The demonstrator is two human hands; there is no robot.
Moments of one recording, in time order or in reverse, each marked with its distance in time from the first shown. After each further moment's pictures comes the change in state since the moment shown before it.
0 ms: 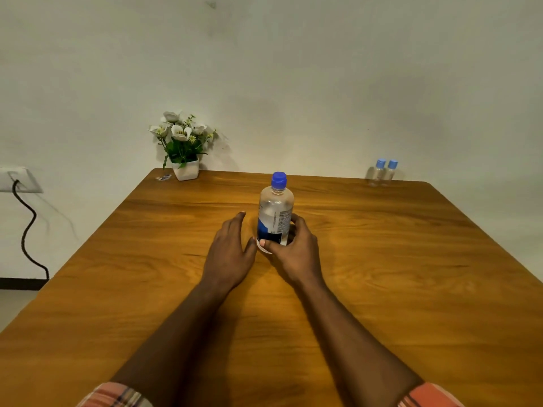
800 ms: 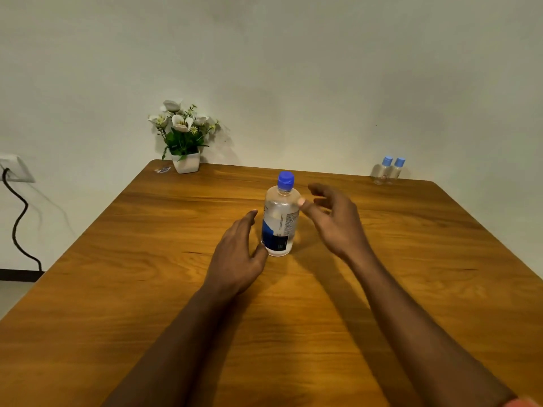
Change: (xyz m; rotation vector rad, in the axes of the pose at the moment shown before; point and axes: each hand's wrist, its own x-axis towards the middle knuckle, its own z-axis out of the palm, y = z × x) left_hand -0.007 0.001 -0.004 -0.119 -0.057 0.052; right_hand 0.024 -0.064 -0.064 -0.194 -0.062 -0.076
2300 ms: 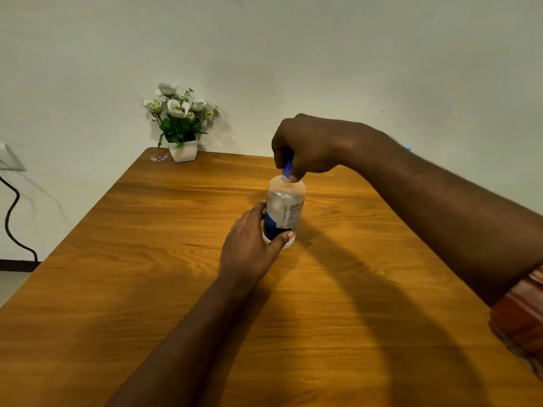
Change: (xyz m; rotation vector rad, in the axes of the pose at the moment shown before) left_hand 0.007 0.012 0.019 -0.007 0.086 -0.034; right_hand 0.080 -0.112 -0.018 -0.862 -0.649 -0.379
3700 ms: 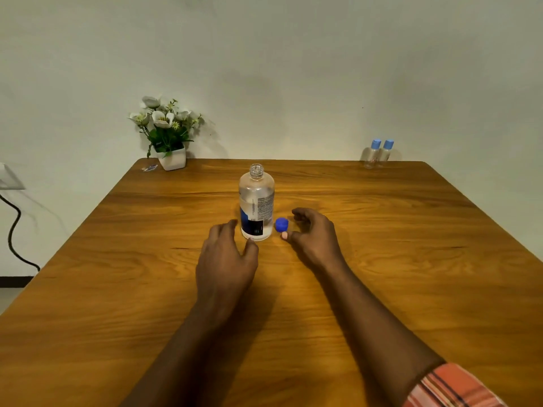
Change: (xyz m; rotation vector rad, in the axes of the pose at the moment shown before) left_hand -0.033 0.027 -0.024 0.155 0.005 -0.203; right_hand -0.046 0.031 0.205 0.925 0.630 0.467
